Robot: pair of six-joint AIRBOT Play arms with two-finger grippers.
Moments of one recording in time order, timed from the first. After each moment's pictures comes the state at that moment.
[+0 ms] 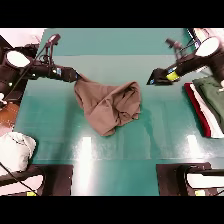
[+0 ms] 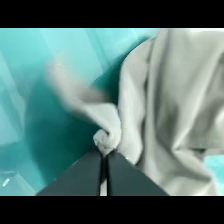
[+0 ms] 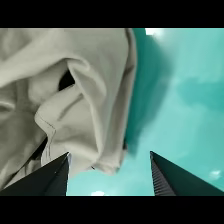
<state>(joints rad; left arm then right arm) -0.10 -1.35 1.34 0.85 -1.02 -1.11 0.10 -1.51 1.49 -1.04 1.35 1.49</state>
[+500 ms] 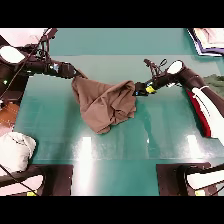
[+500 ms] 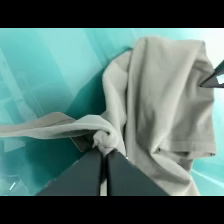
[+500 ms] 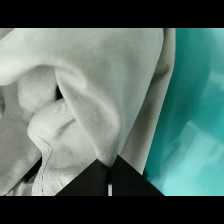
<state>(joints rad) -0.10 -1.34 1.37 0.86 -1.05 -1.11 0.20 -1.63 1.38 -0.90 1.14 1.38</state>
